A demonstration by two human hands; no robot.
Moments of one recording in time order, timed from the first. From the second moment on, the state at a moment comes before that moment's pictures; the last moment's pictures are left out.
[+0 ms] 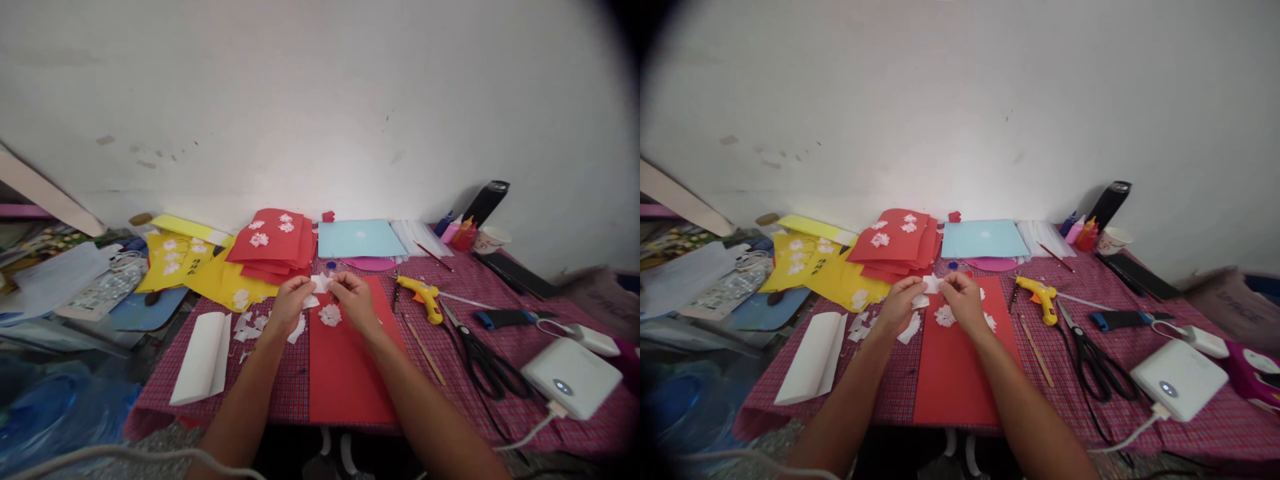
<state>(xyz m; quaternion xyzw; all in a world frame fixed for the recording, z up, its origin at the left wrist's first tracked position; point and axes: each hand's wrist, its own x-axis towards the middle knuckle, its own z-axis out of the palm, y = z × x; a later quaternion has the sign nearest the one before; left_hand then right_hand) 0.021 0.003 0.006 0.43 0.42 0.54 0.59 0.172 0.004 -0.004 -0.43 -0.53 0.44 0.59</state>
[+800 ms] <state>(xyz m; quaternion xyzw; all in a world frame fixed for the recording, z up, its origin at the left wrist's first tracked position) -0.003 0.011 0.023 0.31 0.41 0.67 0.54 0.160 -0.009 -0.007 -0.42 -0.74 0.19 0.49</state>
